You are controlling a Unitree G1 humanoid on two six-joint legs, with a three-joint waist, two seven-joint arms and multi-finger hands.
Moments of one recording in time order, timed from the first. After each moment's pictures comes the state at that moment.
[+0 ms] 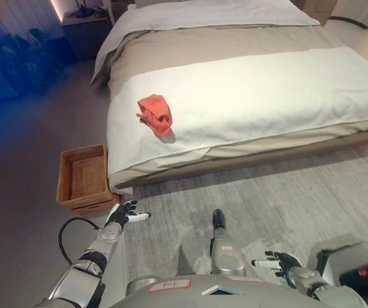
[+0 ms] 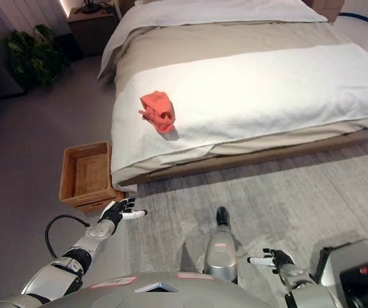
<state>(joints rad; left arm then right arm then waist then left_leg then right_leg) -0.17 0.30 -0.32 1.14 -0.13 -0.08 0.05 -0.01 -0.38 0.16 1.41 0.04 -0.07 0.09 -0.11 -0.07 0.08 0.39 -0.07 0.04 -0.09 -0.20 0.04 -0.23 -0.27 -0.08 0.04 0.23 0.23</state>
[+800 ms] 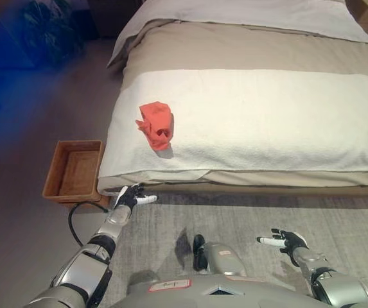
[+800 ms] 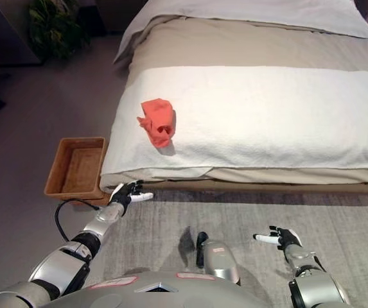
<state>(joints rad) -0.31 0.29 -0.37 1.12 -0.21 -0.08 0.07 -0.13 -0.42 0.16 1.38 0.09 -0.09 0.05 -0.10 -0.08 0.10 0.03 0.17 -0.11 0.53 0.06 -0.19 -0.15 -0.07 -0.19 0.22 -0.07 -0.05</state>
